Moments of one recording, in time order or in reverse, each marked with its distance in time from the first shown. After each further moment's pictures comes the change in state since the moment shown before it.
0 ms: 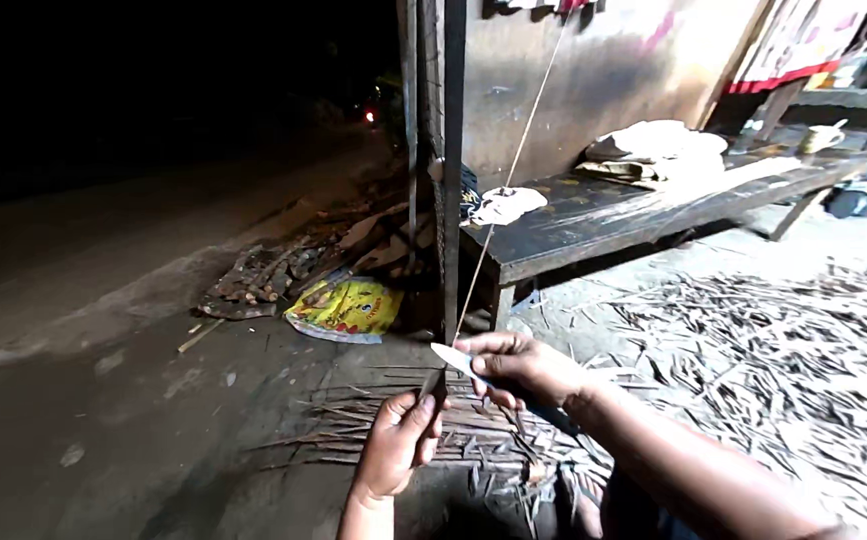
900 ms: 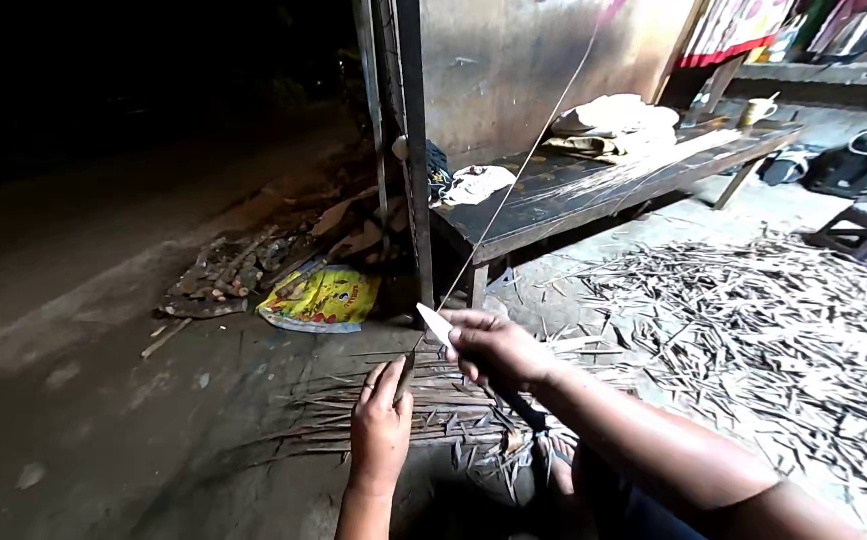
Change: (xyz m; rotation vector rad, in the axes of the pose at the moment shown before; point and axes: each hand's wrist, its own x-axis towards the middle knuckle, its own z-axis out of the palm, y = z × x) left_hand 0.013 -0.027 0.009 1.285 0.442 0.509; right_hand 0.002 0.018 -0.003 0.056 0.269 0.014
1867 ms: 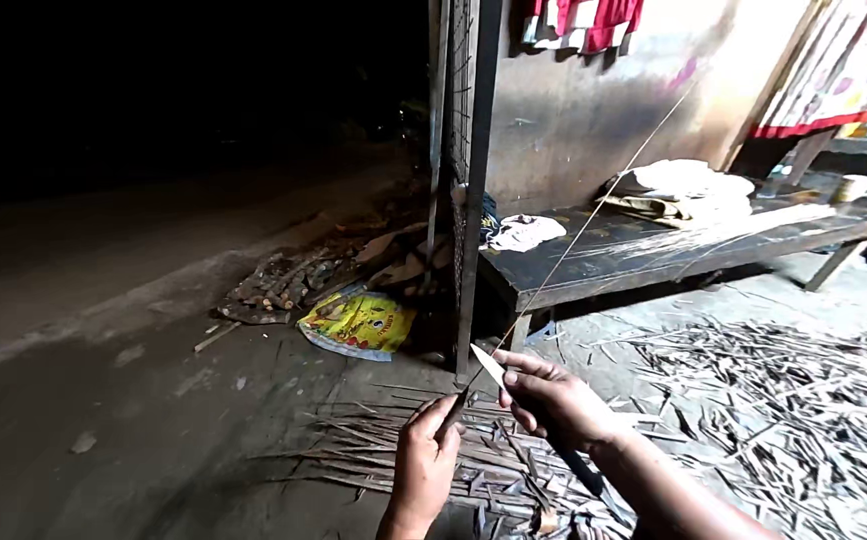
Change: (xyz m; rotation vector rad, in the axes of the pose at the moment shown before) left_hand 0.005 0.005 -0.002 -0.444 -0.078 -0.122; right_hand -0.004 -0.004 0.000 0.047 -0.047 -0.035
